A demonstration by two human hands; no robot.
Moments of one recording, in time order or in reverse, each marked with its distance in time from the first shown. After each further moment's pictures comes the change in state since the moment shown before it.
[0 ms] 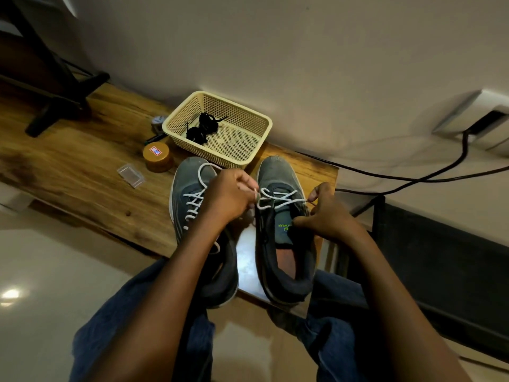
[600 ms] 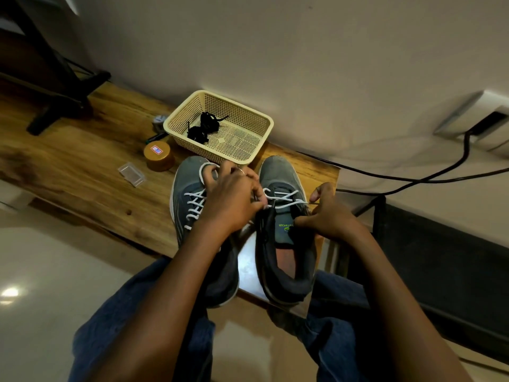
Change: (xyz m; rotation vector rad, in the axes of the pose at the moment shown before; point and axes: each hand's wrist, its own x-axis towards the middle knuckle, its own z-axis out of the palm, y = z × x) left_hand -0.003 -0.002 0.004 0.751 0.093 0.385; right_hand 0.000 -0.001 -0.002 0.022 -0.015 0.009
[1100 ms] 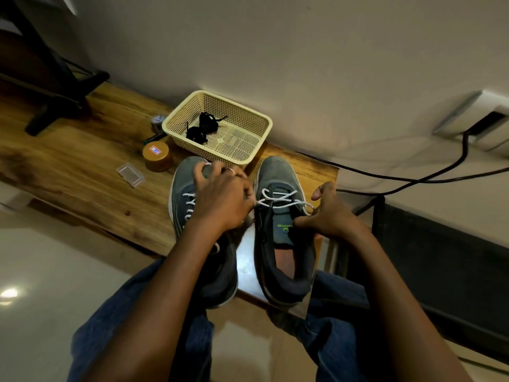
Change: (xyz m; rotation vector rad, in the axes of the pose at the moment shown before) left_hand 0.001 -0.011 -0.002 0.125 -0.036 -0.020; right_hand -0.002 -0.001 -0.004 0.060 -0.023 0.012
